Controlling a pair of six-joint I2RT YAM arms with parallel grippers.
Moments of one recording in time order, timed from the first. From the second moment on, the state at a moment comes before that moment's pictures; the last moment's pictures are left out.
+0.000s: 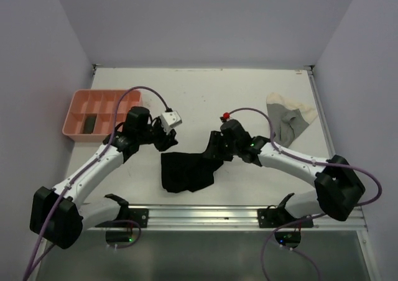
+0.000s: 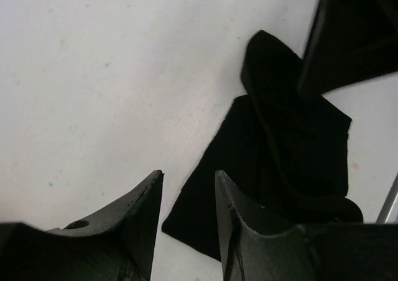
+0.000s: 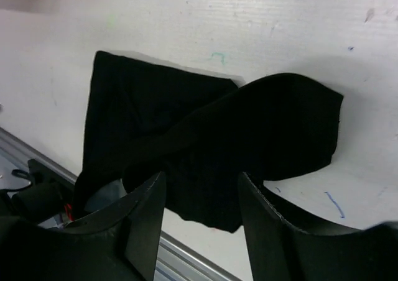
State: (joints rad) left arm -0.48 1.11 0.77 -0.32 0.50 0.39; right arm 0.74 1.33 0.79 -0.24 -0.11 0.80
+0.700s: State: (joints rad) left arm -0.26 1.20 0.82 -0.30 0.38 0.24; right arm 0.93 1.77 1.22 -0.56 0.14 1.02
